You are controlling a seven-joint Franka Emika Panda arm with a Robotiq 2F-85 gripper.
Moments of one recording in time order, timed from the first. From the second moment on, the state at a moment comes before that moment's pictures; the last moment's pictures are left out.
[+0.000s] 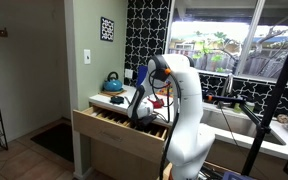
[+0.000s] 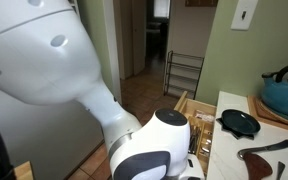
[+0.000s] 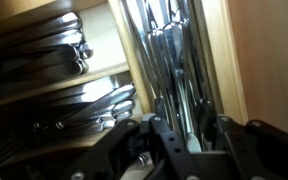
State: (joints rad) arm -0.24 0.29 -0.20 -2.41 -0.11 2.71 -0.35
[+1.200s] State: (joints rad) arm -0.29 0.34 -0.15 -2.41 -0.11 2.77 -0.42
